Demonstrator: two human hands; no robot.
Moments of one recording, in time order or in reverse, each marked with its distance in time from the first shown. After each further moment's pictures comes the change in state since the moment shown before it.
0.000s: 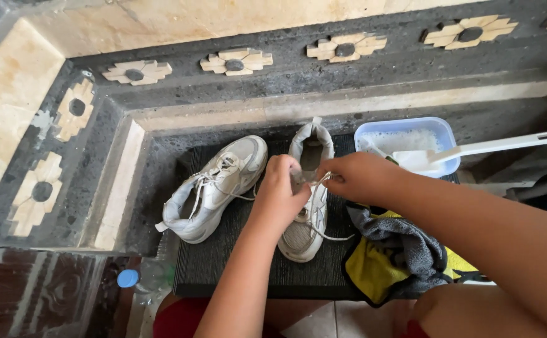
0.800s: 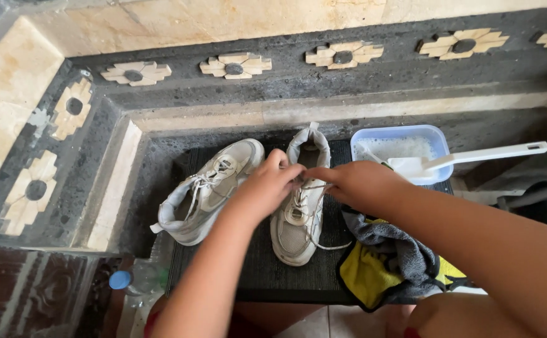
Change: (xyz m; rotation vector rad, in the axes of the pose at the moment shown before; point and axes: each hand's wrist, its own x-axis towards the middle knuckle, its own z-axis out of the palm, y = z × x) left_hand 0.017 0.014 -0.048 0.370 -0.349 0.243; right_hand -0.030 -0.032 -0.024 -0.303 -0.087 -0.126
